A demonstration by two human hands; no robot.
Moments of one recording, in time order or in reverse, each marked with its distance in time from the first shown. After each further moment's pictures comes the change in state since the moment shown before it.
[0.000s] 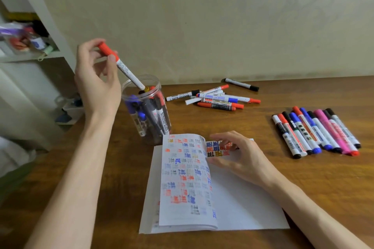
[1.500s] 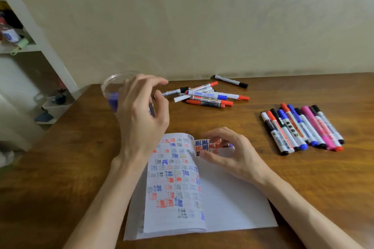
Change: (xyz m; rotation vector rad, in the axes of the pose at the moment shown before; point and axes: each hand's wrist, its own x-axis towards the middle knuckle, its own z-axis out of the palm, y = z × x) left_hand -0.090 0.029 0.051 0.293 -0.215 0.299; right_hand -0.001 -0.003 -0.008 0.024 -0.014 0.021
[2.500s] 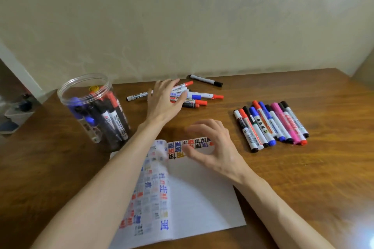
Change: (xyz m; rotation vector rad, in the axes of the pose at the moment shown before) left_hand 0.011 -0.029 0.174 0.015 -0.618 -0.330; right_hand -0.003 0.014 -0.015 -0.141 0.146 -0.028
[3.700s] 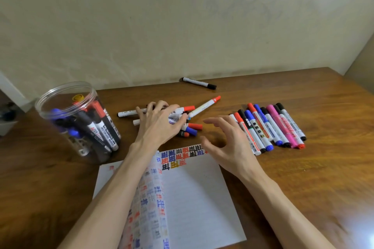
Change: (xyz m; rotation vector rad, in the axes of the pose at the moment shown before) left_hand -0.023 -0.005 0.011 0.365 -0.238 0.013; right_hand 0.009 0.026 -0.021 -0.086 0.203 0.136
